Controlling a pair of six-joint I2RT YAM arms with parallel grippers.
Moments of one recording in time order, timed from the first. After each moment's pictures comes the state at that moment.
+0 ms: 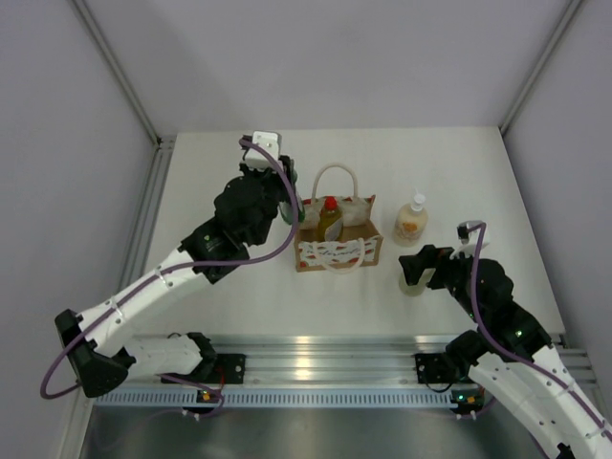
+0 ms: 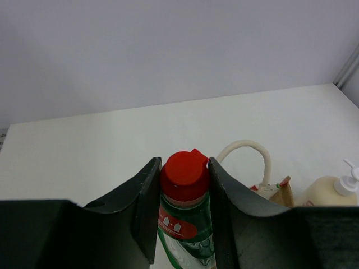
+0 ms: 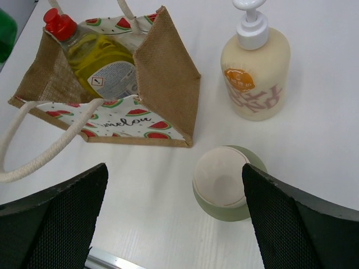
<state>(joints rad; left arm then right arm) -0.87 1.16 1.19 0.00 -0.64 -0.05 0.55 0.33 0.54 -0.50 0.18 0.41</state>
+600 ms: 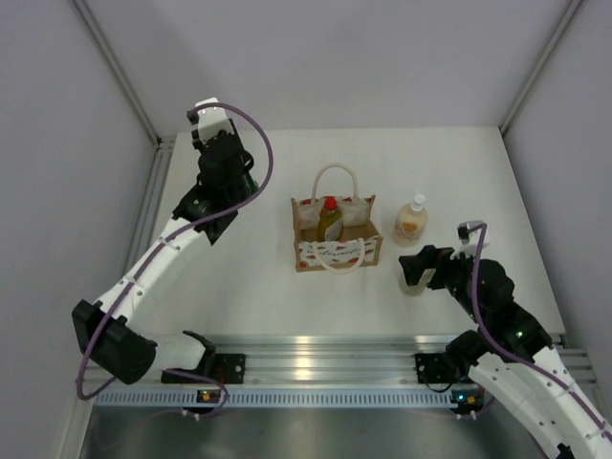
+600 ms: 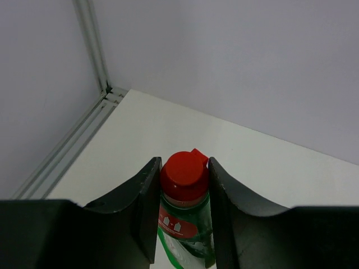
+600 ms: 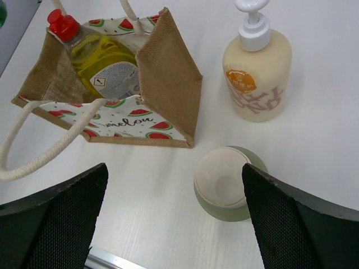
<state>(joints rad) -0.53 1.29 1.30 -0.02 -0.82 -0.15 0.55 0.33 0.54 -0.50 0.18 0.41</state>
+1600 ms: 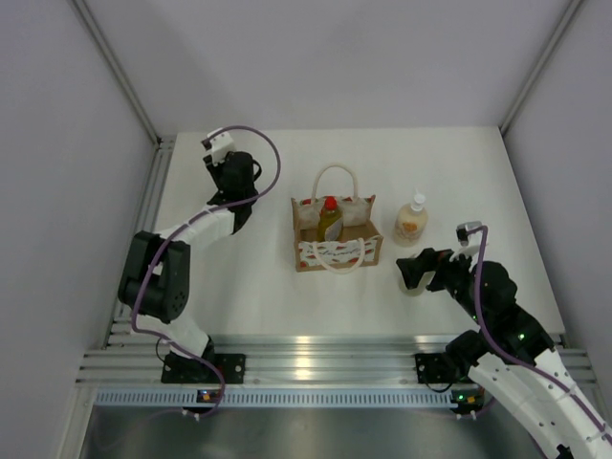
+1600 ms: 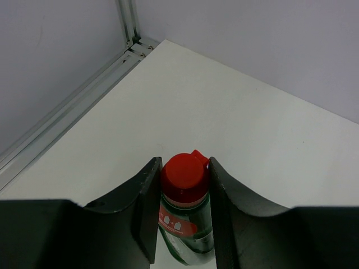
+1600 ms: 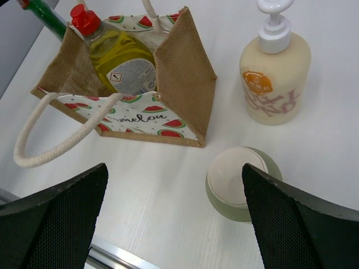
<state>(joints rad) -0.32 1.68 1.06 0.42 -0.85 -0.23 0.55 0.31 0.54 -0.50 0.12 0.39</state>
